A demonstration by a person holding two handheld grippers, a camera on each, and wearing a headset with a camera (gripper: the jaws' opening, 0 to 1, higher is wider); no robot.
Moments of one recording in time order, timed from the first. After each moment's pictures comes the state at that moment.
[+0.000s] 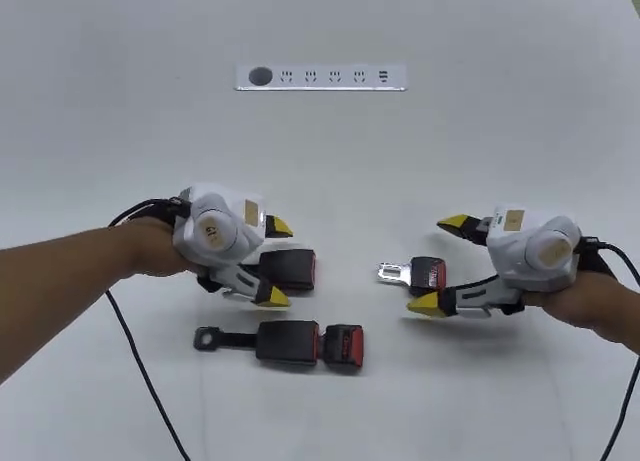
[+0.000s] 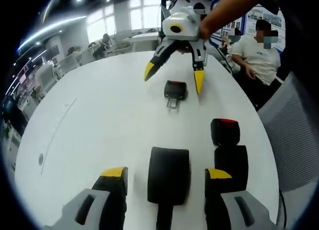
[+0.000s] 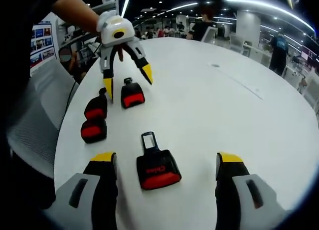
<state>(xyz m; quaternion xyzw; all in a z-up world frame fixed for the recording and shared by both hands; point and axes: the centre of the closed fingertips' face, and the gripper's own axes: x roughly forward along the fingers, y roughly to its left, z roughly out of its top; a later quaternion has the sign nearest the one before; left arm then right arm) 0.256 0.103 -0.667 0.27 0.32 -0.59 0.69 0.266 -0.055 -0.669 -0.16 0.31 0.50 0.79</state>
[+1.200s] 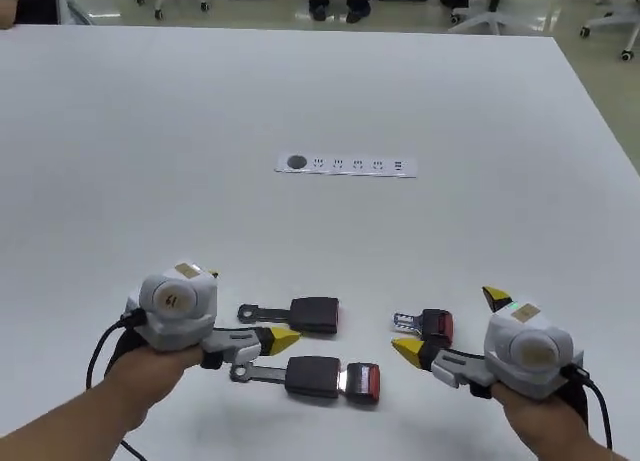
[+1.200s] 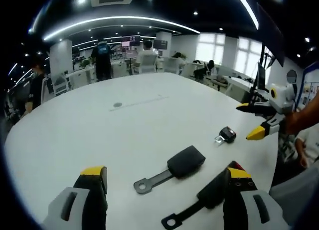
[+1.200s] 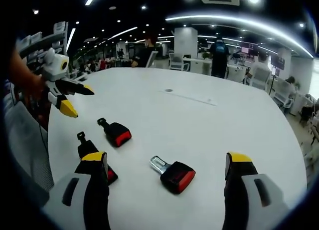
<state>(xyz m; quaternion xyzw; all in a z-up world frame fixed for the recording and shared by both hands) 0.217 0.197 -0.600 0.04 0.30 -0.27 0.91 0.226 -0.049 -0.607 -0.07 0.23 0.28 0.93</state>
